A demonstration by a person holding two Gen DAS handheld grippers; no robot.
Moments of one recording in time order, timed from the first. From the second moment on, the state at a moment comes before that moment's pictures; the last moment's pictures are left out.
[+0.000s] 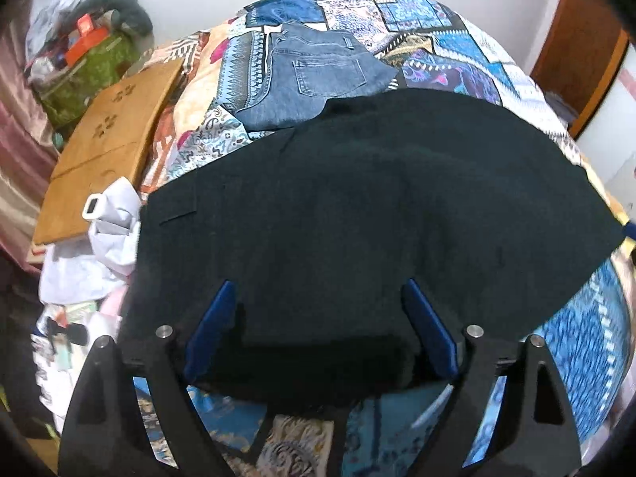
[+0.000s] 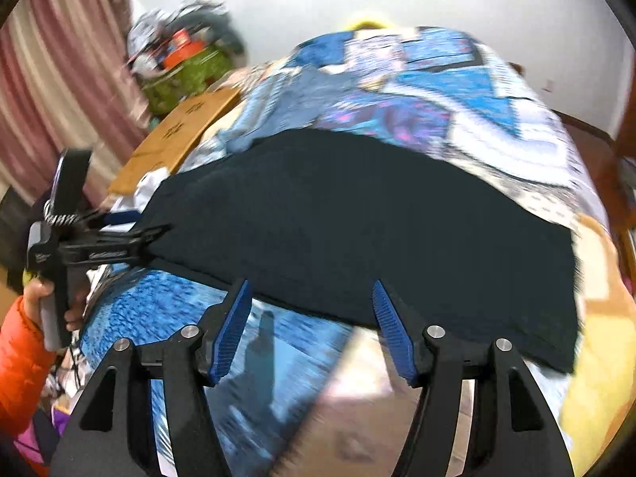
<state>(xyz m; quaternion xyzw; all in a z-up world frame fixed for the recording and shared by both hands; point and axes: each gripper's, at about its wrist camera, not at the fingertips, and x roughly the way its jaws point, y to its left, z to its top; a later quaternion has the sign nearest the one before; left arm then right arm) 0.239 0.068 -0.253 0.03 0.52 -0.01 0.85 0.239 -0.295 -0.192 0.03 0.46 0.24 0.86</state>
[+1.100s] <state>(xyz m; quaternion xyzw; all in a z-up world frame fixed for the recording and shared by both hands) 0.311 -0.062 -0.244 0.09 0.50 -0.07 0.86 0.246 -0.481 -0.286 0.43 0.46 0.04 0.78</state>
